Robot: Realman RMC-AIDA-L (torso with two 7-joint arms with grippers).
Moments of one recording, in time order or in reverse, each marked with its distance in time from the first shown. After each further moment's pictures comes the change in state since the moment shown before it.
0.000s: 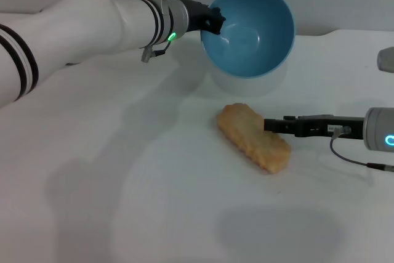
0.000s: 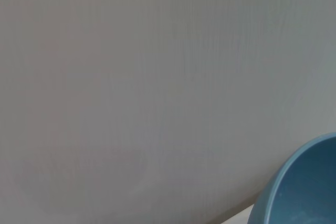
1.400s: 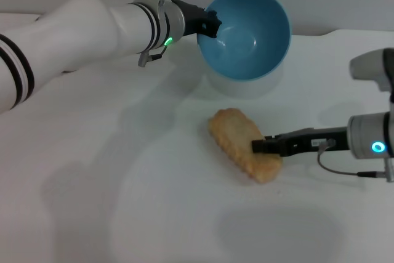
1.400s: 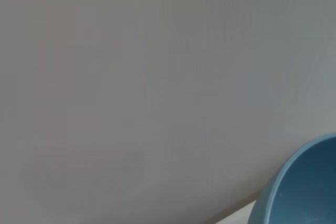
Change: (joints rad) left arm 0.028 0.000 0.015 0.015 -0.001 -0.016 -0.002; right arm 0.027 -0.003 -0.163 -0.029 -0.005 -0.077 0.076
